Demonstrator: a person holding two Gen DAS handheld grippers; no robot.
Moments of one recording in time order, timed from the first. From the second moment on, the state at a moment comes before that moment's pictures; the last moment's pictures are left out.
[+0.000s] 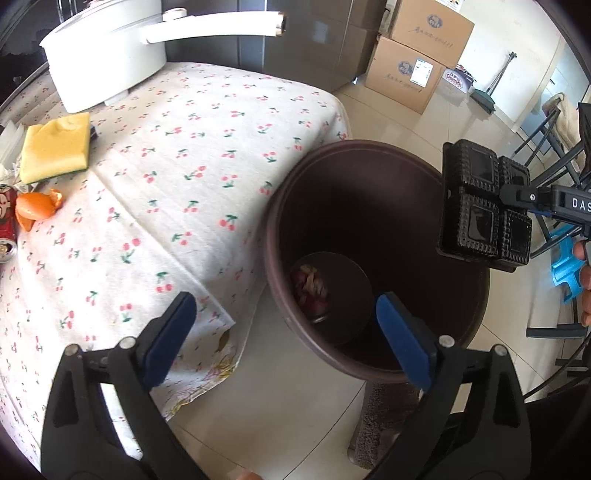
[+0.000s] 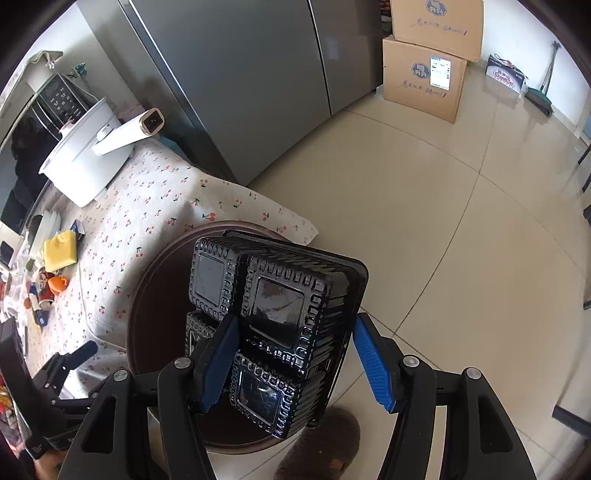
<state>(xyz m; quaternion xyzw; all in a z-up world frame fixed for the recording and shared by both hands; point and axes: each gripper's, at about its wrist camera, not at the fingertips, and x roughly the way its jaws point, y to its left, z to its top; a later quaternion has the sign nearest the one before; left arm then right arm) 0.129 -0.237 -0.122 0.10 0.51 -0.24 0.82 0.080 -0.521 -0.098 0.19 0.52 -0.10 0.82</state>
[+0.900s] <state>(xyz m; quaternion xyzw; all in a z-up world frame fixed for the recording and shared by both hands) 0.130 -0.124 -0.089 0.09 0.49 -0.15 0.85 0.121 -0.445 -0.091 0.15 0.54 -0.08 0.82</state>
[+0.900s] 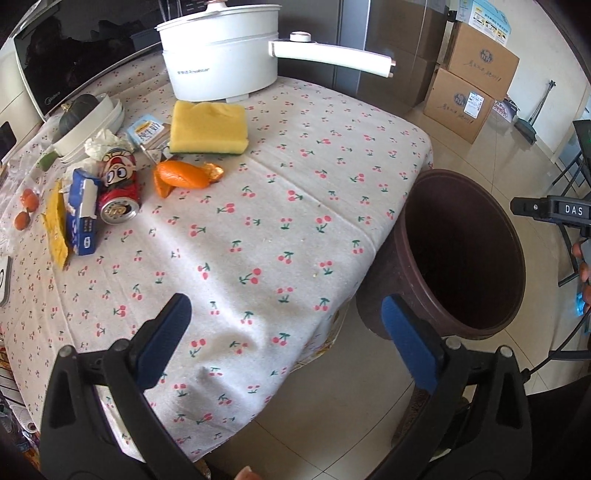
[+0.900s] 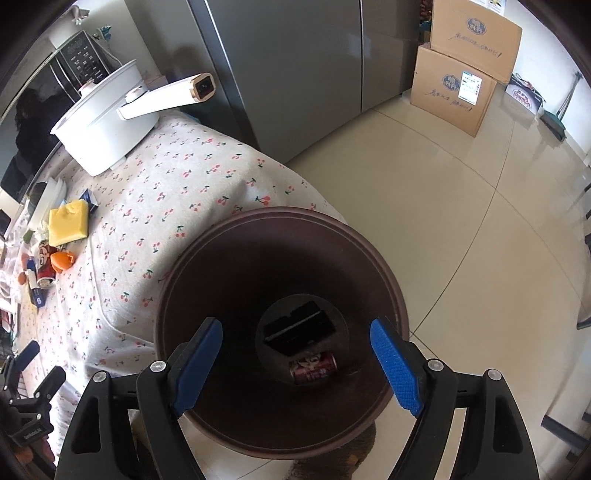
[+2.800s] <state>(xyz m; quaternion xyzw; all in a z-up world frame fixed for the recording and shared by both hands) 0.172 0.142 -0.085 -0.12 0.51 0.03 0.85 0.341 -0.106 -0.086 -0.23 0.50 0.17 0.82</state>
